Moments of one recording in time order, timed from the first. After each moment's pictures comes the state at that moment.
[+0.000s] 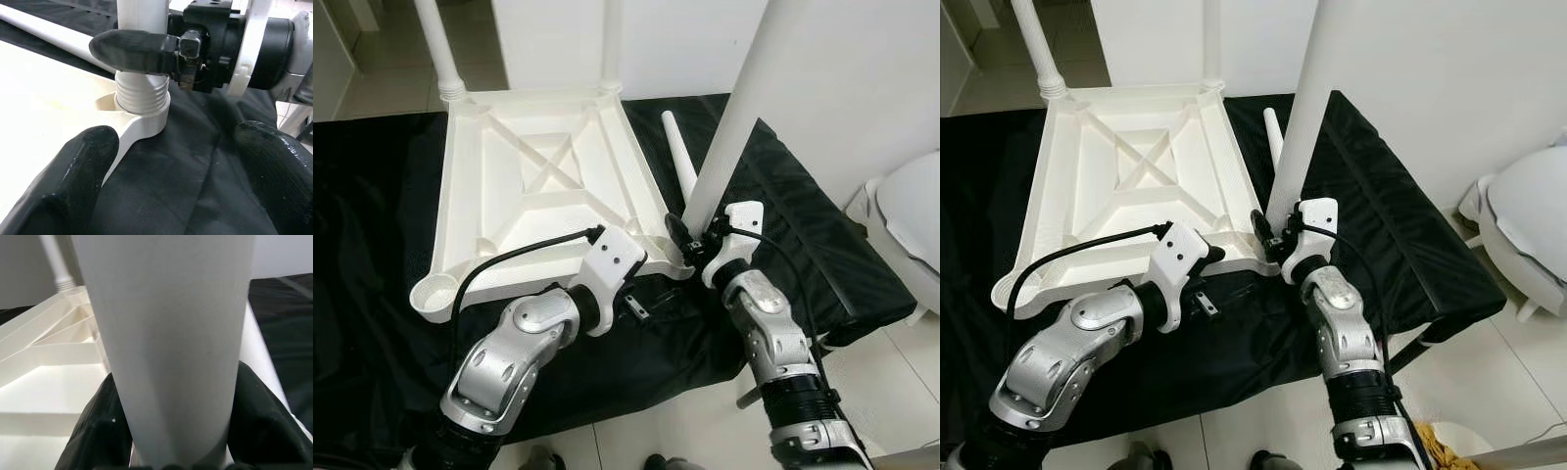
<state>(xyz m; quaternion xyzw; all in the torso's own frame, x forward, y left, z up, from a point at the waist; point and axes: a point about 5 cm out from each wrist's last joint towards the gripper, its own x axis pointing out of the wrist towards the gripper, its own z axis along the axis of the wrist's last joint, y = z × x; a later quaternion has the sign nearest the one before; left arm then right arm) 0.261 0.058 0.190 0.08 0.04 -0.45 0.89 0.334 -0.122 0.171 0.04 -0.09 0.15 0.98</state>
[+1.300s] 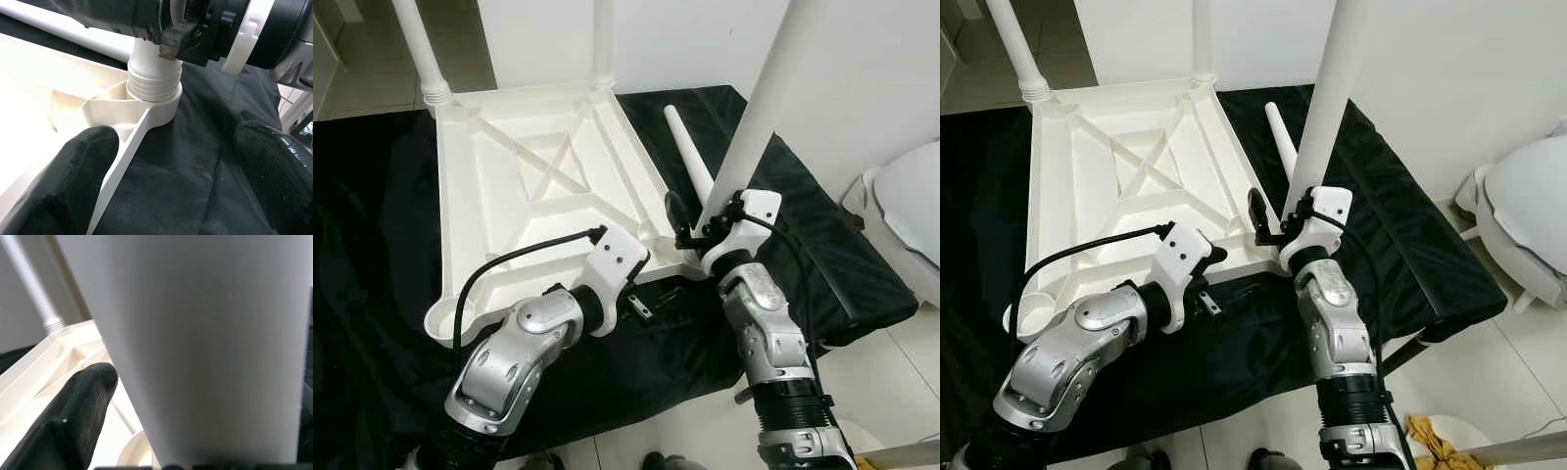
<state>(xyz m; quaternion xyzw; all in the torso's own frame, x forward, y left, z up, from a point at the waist) 0.259 0.054 0.190 0.07 0.04 -0.45 0.89 0.327 -0.121 0.195 0.08 -0.13 0.18 0.97</state>
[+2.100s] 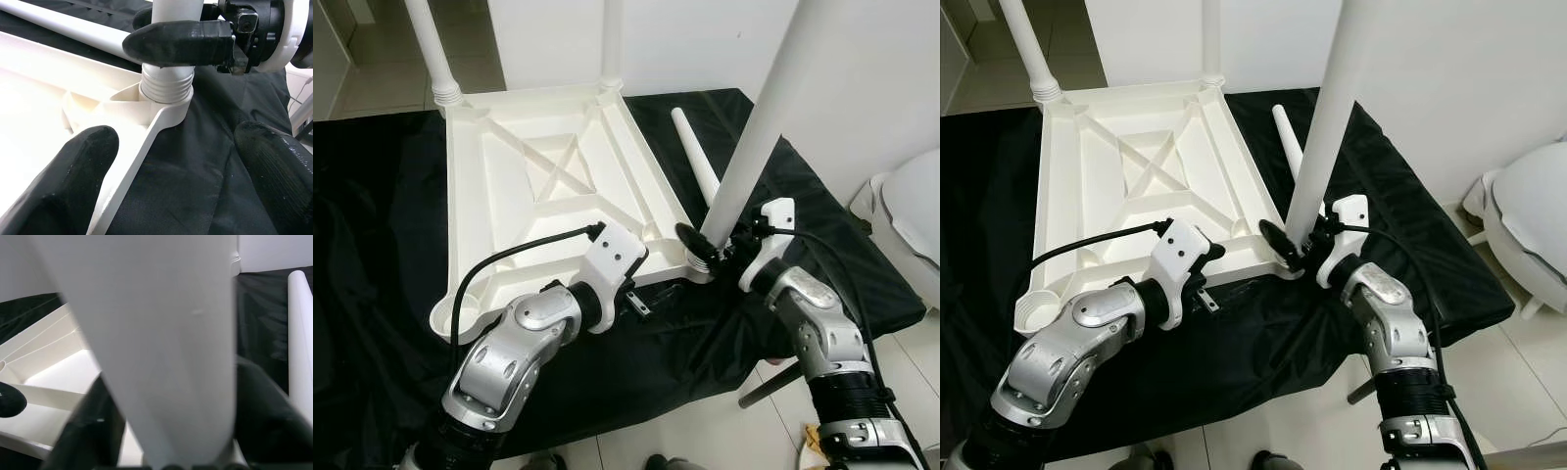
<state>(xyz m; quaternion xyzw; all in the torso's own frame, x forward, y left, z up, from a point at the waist) 0.261 0.055 0.193 0.08 0.03 -0.45 0.89 0.328 -0.165 0.179 0.01 -0.07 0.31 0.95</state>
